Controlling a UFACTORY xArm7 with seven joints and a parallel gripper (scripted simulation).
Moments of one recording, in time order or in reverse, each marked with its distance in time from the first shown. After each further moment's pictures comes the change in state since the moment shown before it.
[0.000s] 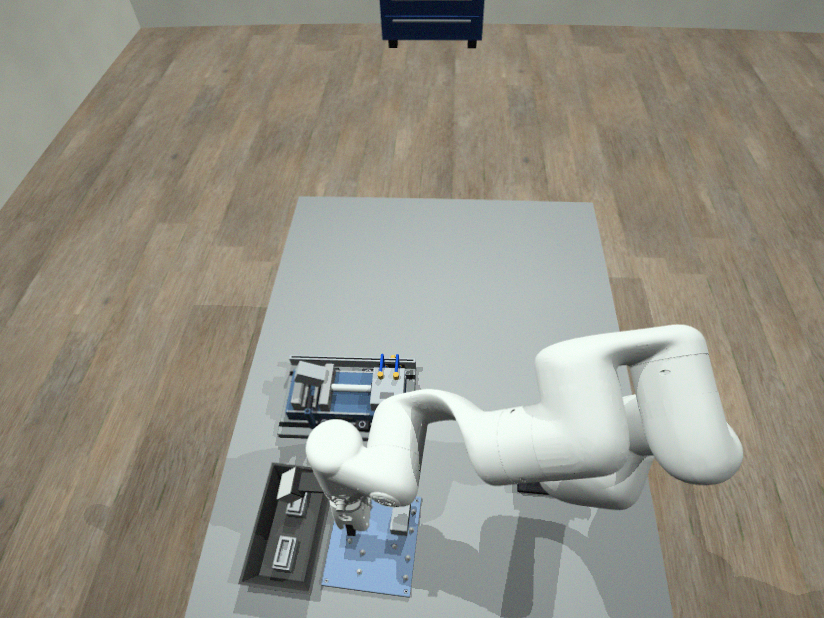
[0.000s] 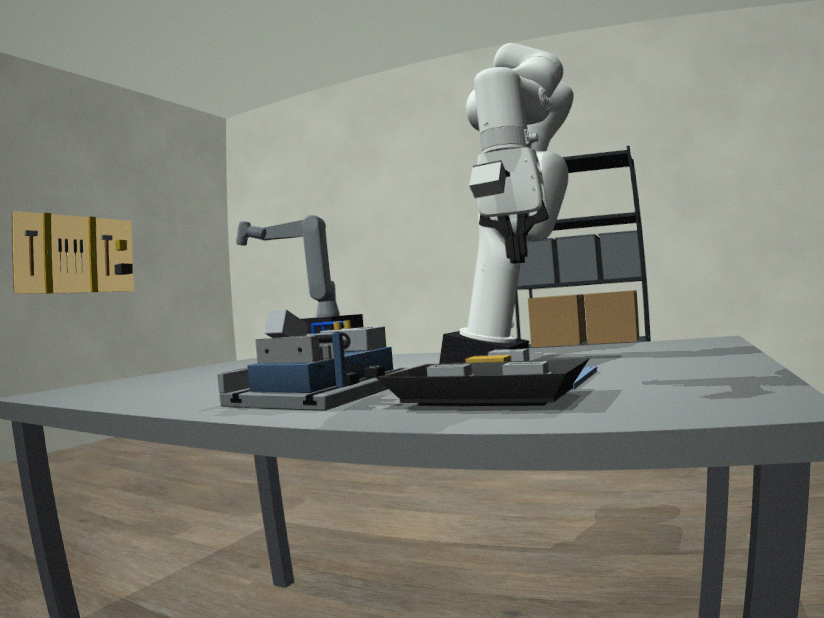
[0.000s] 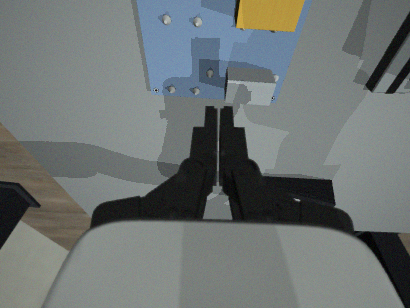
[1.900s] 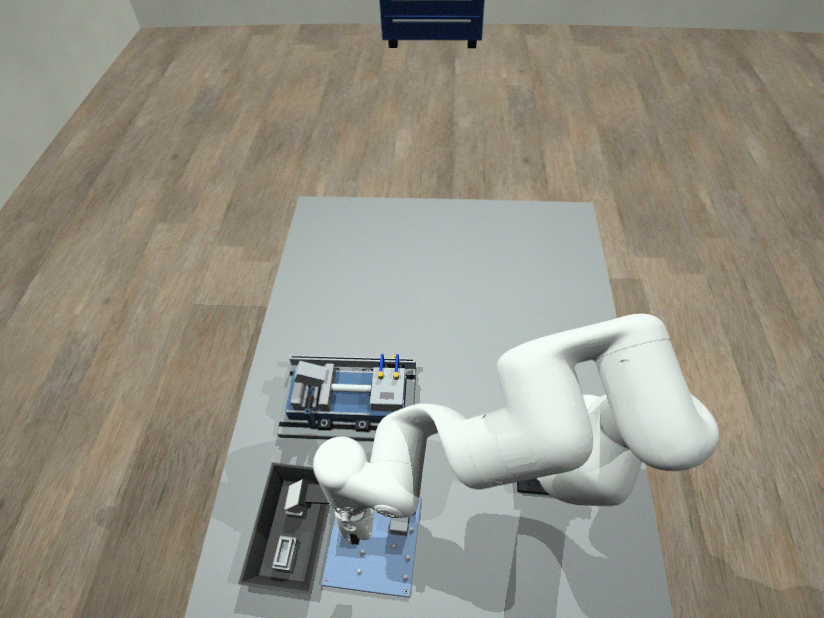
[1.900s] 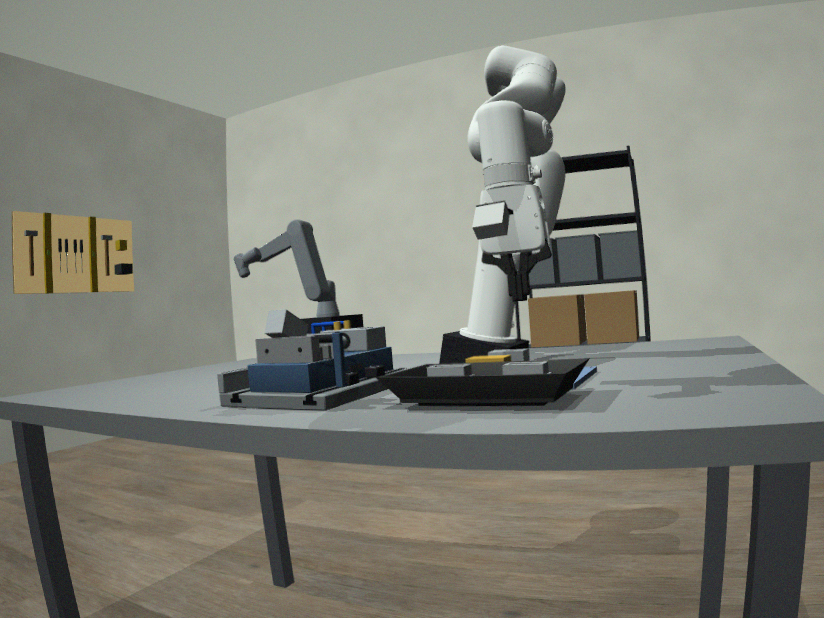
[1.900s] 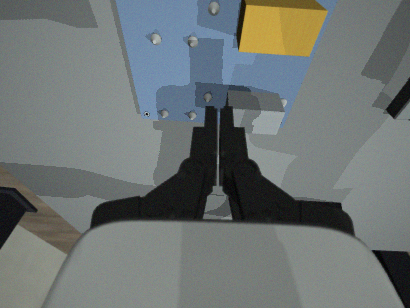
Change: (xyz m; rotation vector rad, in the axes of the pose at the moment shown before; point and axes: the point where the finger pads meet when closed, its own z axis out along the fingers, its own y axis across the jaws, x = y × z) arm 0.001 0.001 0.057 0.000 -0.001 0.000
